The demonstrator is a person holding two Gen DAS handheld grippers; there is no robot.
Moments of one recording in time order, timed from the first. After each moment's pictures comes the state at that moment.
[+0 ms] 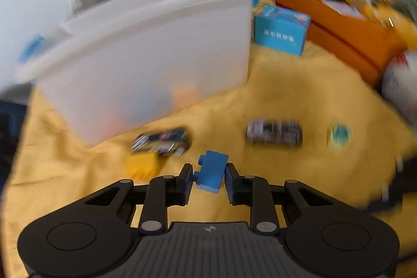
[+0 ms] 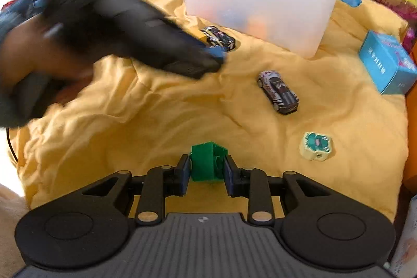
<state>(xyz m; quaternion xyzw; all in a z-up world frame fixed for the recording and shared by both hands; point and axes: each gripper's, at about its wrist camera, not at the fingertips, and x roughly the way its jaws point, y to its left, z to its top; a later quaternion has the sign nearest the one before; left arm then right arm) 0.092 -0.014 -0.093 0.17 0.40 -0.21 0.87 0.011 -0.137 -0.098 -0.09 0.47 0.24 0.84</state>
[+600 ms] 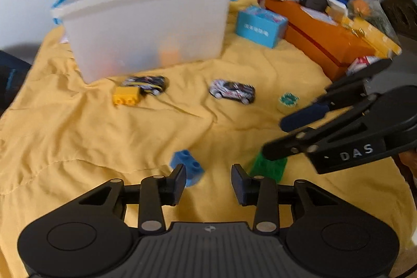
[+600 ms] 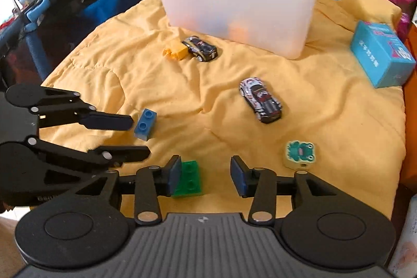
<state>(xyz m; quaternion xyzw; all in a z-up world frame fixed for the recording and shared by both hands) 0.018 0.011 -0.088 0.07 0.42 -0.22 0.88 0.042 -0.163 -0.091 -0.05 0.48 0.23 0.84</state>
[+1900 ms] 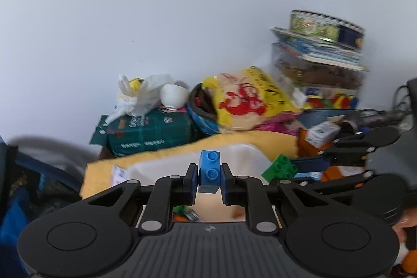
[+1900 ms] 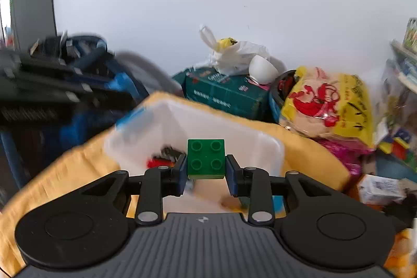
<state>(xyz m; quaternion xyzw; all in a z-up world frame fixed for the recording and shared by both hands) 0.172 0.032 0.113 0.06 0.28 -0.20 0.94 0.162 -0.144 0.069 -0.08 0.31 0.18 0.93</state>
